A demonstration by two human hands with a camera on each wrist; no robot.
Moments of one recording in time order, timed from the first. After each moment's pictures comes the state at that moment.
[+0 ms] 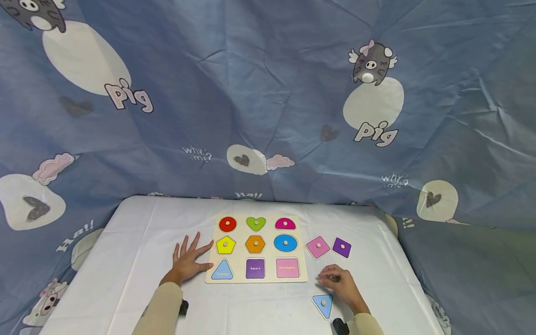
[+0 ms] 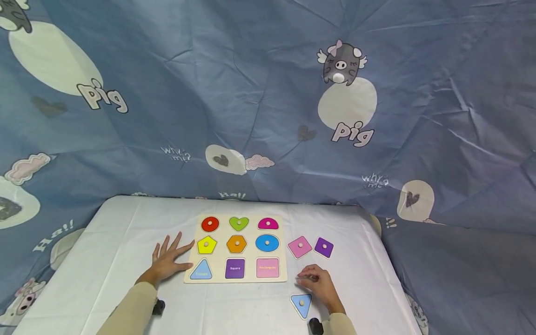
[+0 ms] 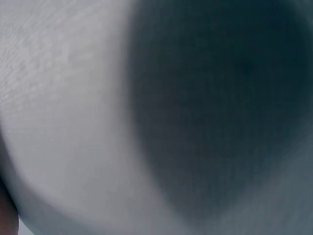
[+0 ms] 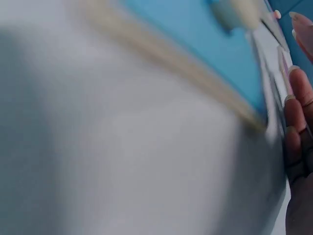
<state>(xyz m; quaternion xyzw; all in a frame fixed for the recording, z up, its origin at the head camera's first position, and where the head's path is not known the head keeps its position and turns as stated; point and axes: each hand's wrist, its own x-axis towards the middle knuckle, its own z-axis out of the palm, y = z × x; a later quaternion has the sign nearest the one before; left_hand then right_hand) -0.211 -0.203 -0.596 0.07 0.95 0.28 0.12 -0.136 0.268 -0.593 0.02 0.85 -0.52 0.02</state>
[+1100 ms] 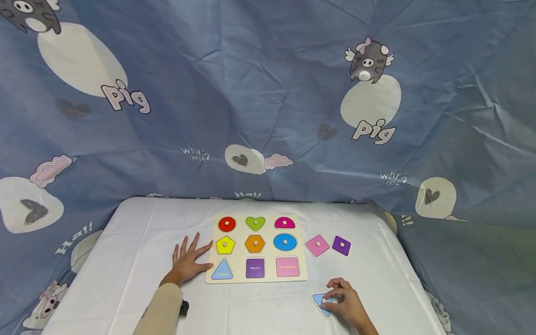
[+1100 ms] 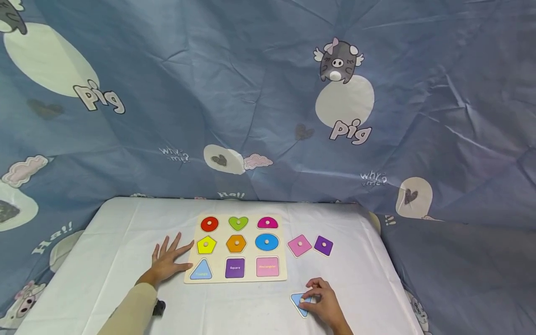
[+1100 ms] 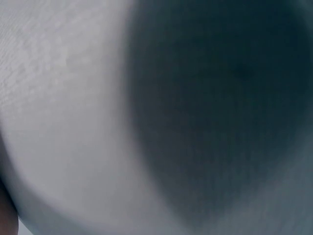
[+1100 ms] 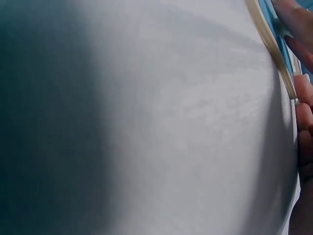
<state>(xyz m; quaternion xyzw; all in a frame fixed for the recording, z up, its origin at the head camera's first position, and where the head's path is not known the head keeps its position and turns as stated) -0.210 -0.202 -0.594 0.07 0.95 0.28 0.12 -0.078 0.254 -0.570 -0.02 0.89 -0.46 -0.04</state>
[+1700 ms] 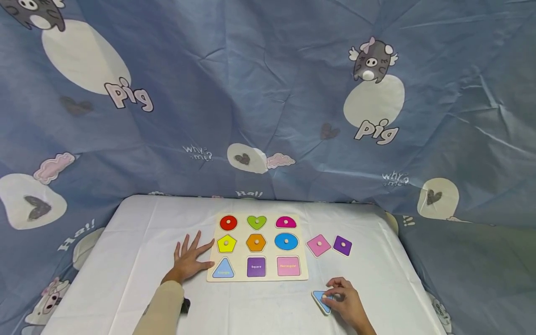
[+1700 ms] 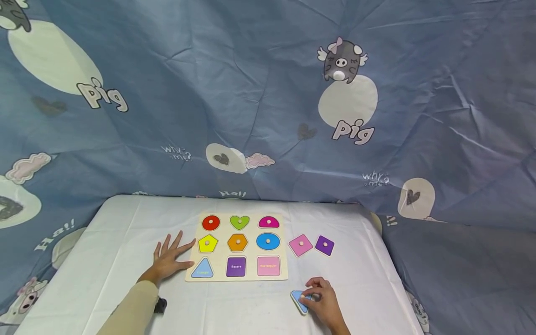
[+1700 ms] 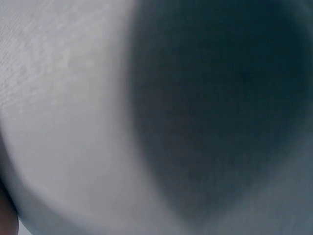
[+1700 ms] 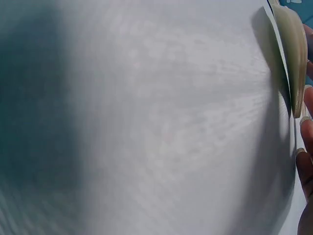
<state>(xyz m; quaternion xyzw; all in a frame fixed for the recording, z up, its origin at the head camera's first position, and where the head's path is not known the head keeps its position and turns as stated) -0.211 -0.204 -0.596 0.06 0.95 0.28 0.13 -0.085 0.261 -0.601 0.00 0.89 -0.45 -0.08</state>
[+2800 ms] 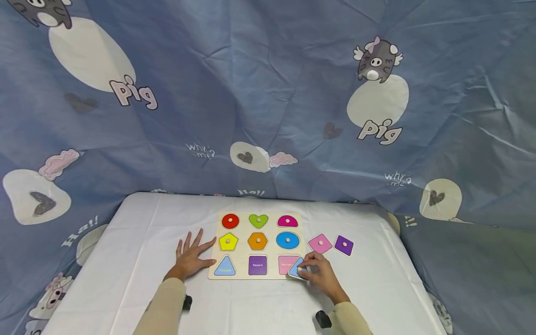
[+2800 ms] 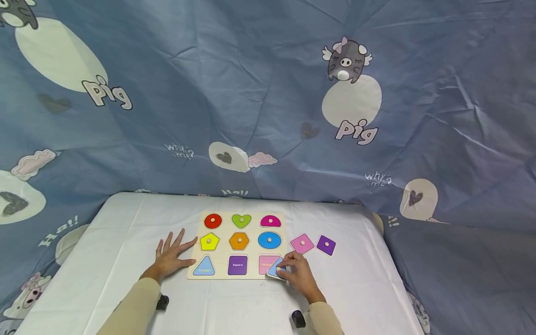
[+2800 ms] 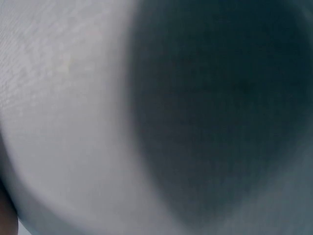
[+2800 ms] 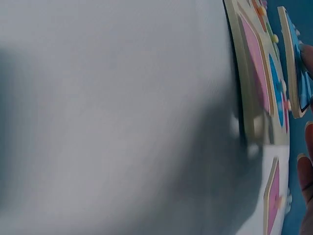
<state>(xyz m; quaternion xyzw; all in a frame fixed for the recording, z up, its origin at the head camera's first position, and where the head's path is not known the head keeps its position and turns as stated) -0.213 -0.203 -0.598 0.06 0.95 0.28 0.12 -0.150 0.207 -0.581 -0.18 0.86 -0.46 -0.10</state>
